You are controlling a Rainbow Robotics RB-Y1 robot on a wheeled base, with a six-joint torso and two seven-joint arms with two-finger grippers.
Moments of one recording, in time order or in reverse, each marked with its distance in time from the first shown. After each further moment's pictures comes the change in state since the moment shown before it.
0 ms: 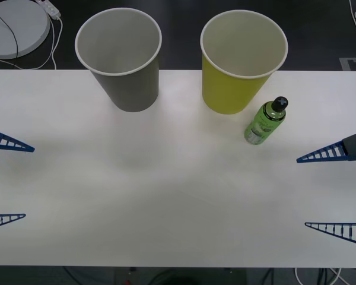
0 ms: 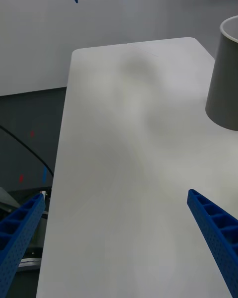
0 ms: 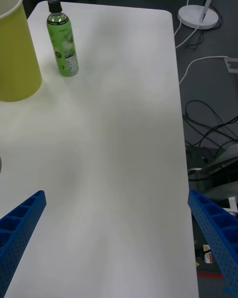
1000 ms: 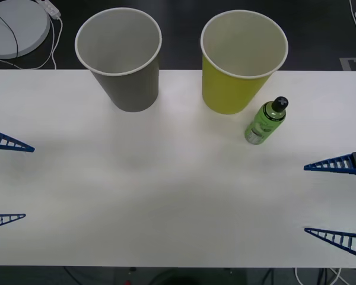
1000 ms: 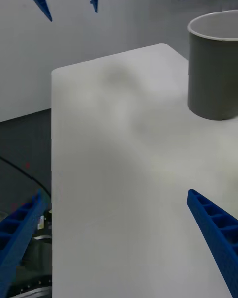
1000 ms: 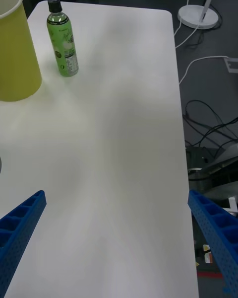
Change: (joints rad) right arm 0.151 0.080 -0.037 -0.010 -0.060 0.062 0.026; left arm 0.000 0.000 0.000 0.000 0.000 0.000 0.000
